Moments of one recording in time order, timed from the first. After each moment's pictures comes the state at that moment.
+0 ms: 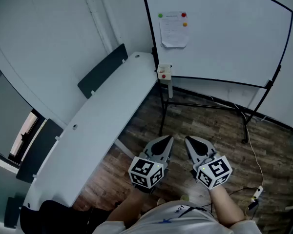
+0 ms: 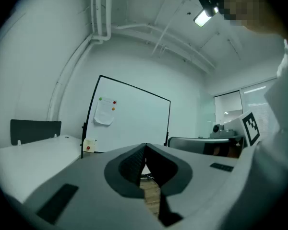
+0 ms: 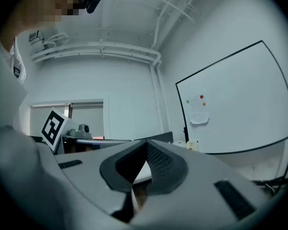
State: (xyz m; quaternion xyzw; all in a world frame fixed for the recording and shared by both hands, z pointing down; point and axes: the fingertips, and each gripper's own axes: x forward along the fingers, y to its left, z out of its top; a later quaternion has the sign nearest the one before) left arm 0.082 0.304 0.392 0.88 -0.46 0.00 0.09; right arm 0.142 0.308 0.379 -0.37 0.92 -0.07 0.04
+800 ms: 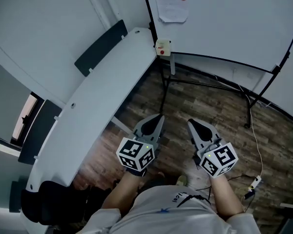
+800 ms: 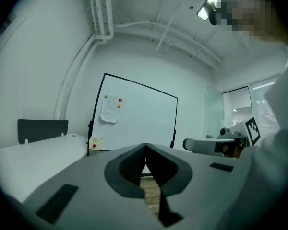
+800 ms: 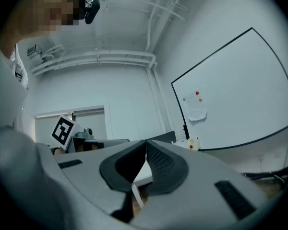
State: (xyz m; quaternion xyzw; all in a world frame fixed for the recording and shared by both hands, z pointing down) left arm 0.092 0.279 0.404 0.86 -0.50 0.01 0.09; right arm 0.192 0.290 0.394 -0.35 0.93 -0.10 0.07
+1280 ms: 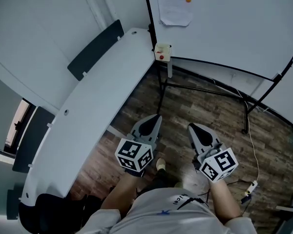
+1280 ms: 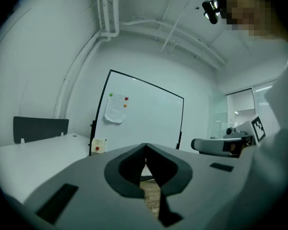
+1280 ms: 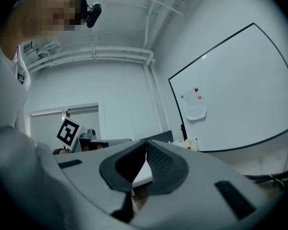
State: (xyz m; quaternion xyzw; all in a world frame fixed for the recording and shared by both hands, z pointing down) left arm 0.052 0.195 0.420 0.86 -0.50 0.00 0.10; right arm 0.164 0.219 0.406 -0.36 0.93 -0.10 0.06
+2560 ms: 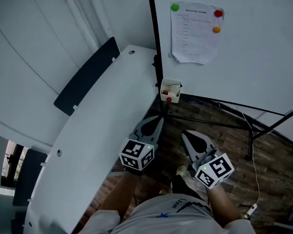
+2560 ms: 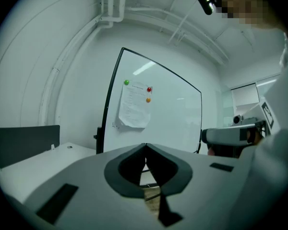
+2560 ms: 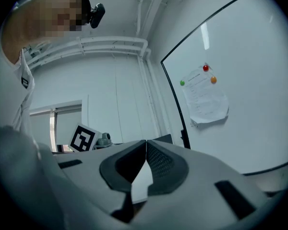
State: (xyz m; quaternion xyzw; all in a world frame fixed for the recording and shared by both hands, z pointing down) left arm -0.043 -0.150 0.435 0.87 -0.48 0.03 0.09; right arm 0.041 -0.095 0.401 -0.34 0.93 -0.10 0.06
